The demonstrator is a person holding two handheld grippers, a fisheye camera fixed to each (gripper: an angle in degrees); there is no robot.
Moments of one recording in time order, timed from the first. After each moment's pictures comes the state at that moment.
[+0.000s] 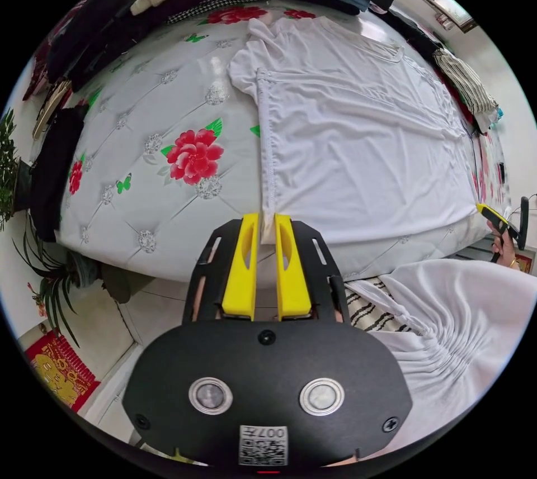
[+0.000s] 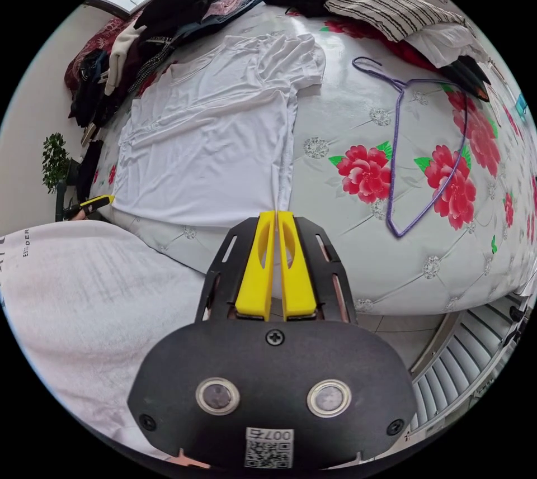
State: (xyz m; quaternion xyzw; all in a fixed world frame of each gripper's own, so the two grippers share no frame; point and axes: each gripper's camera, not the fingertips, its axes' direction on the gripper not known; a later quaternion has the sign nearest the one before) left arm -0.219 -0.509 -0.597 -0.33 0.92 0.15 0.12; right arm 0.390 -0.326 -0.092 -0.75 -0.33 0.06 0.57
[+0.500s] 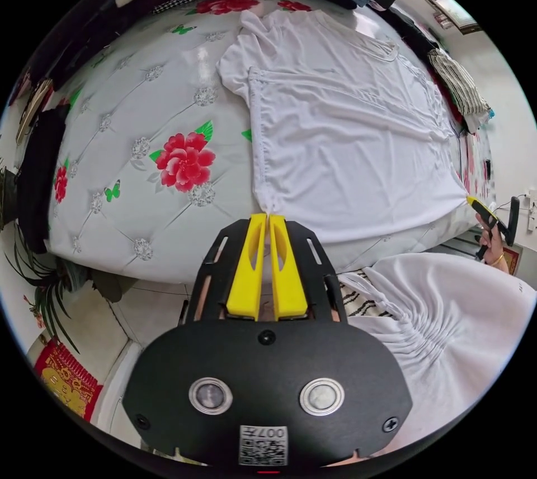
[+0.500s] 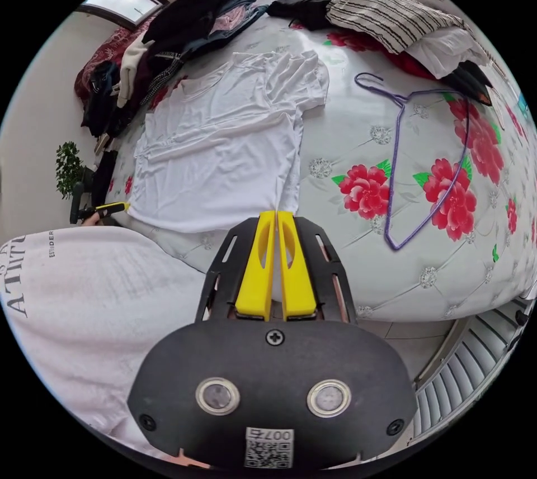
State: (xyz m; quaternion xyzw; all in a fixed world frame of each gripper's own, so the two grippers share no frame) left arm -0.194 -0.503 -0.575 -0.33 0.93 0.18 0.06; right arm 0.420 -0.344 -0.082 -0.74 -0.35 0.09 0.57
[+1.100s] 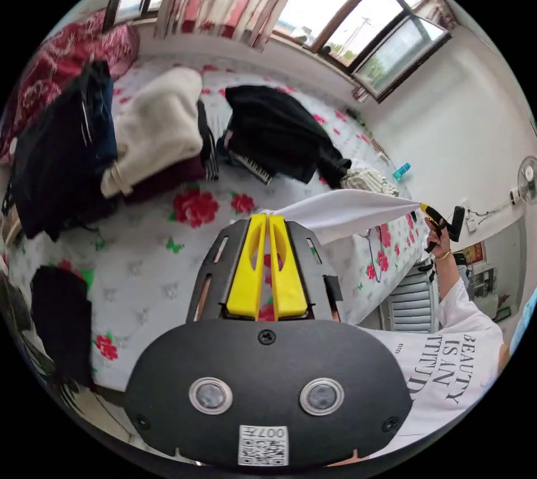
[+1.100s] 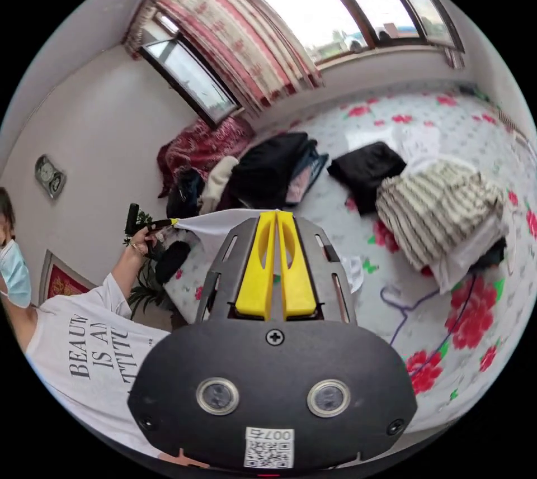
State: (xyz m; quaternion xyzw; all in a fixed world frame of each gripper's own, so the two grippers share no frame) left arm -0.059 -0.665 -0.324 -0.24 0.97 -0.09 0.00; right arm 0.465 -0.513 0.102 -0.51 -0.45 0.23 0.70
